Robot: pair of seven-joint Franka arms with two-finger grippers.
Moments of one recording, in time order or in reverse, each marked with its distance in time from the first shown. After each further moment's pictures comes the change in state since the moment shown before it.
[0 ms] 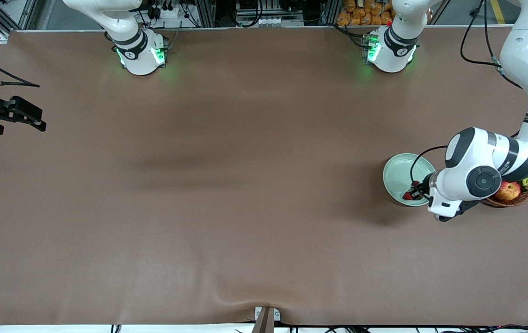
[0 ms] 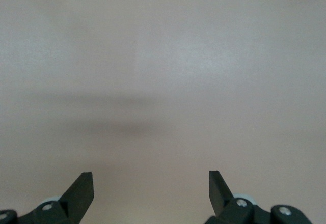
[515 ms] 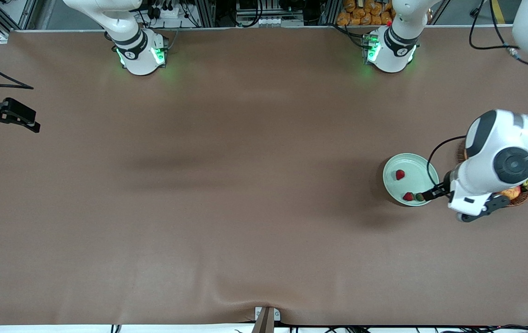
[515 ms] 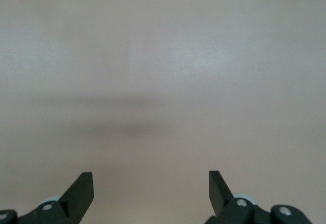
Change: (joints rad) left arm 0.020 -0.157 -0.050 0.091 -0.027 -0.120 0.131; right arm -0.016 0.006 -0.008 0.000 0.000 0.004 0.002
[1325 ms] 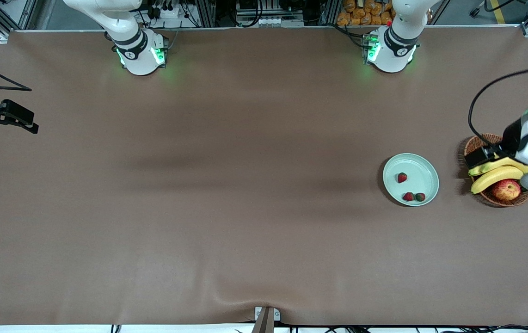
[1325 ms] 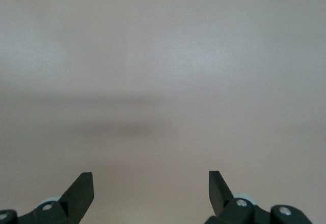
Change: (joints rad) left arm 0.002 -0.215 -0.062 0.286 -0.179 -0.308 0.288; right arm -0.008 0.003 -0.002 0.000 0.000 0.000 0.000
